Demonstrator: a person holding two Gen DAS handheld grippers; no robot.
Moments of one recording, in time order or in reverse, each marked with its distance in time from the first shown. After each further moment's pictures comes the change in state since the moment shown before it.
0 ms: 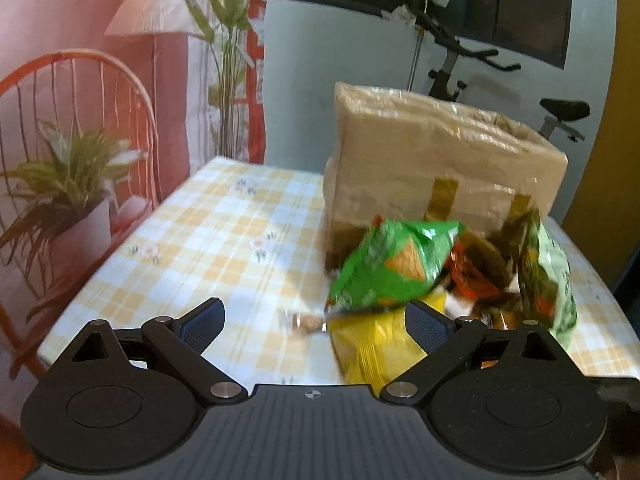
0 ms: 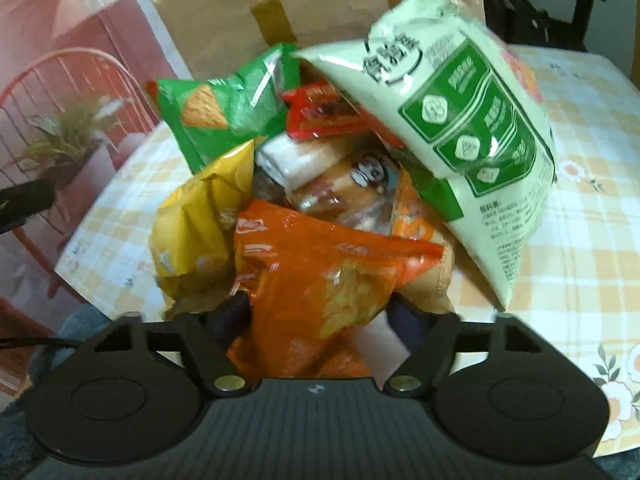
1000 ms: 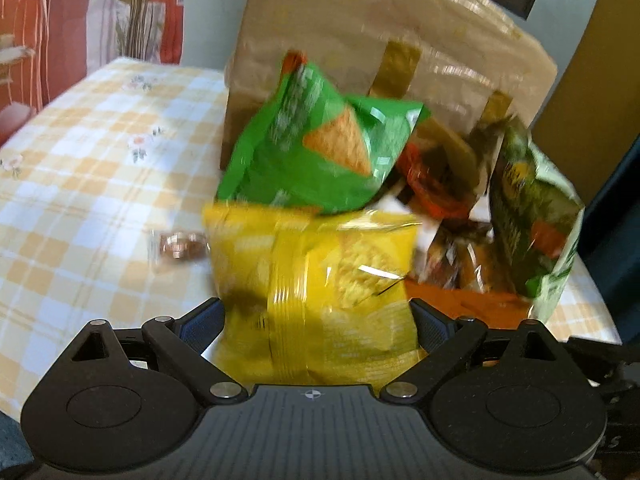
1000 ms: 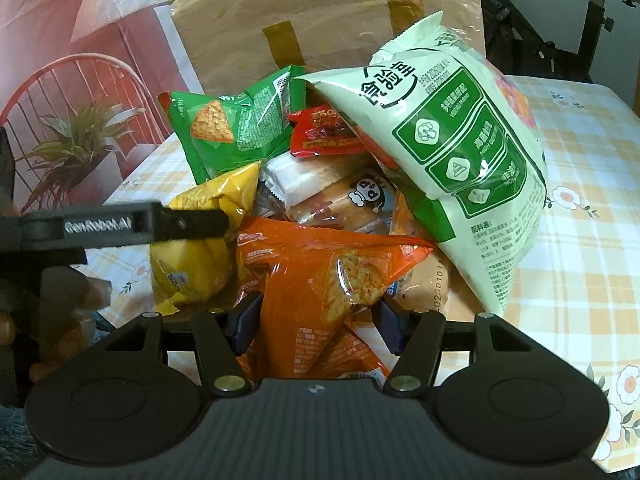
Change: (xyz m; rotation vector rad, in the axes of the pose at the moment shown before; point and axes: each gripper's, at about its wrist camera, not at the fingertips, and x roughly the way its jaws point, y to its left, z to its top) left arm 0.111 -0.029 -0.049 -0.037 0.249 -0.268; right arm -0.004 -0.002 -0.004 -0.033 -0.053 0.001
